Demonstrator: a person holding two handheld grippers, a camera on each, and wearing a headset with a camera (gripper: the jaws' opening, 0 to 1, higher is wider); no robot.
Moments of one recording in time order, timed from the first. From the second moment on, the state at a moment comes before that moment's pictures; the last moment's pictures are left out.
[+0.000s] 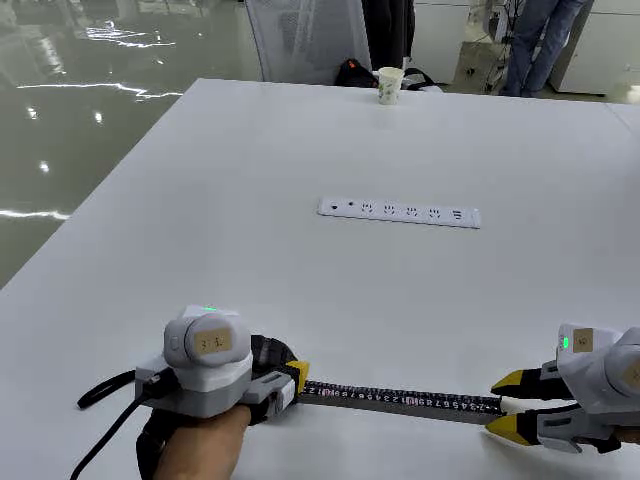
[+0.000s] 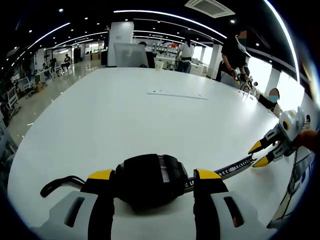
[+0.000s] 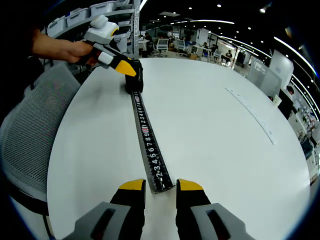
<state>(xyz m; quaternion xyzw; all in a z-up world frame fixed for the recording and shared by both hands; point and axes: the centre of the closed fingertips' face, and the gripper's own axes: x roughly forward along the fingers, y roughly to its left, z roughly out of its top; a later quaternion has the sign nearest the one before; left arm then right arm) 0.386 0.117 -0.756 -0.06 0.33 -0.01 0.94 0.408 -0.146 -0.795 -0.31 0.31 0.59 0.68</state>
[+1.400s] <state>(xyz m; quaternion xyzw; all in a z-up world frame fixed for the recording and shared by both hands) 0.389 0.120 -0.774 -0.06 0.35 0.01 0.94 0.408 -0.148 -0.803 -0.32 0.32 0.60 0.66</state>
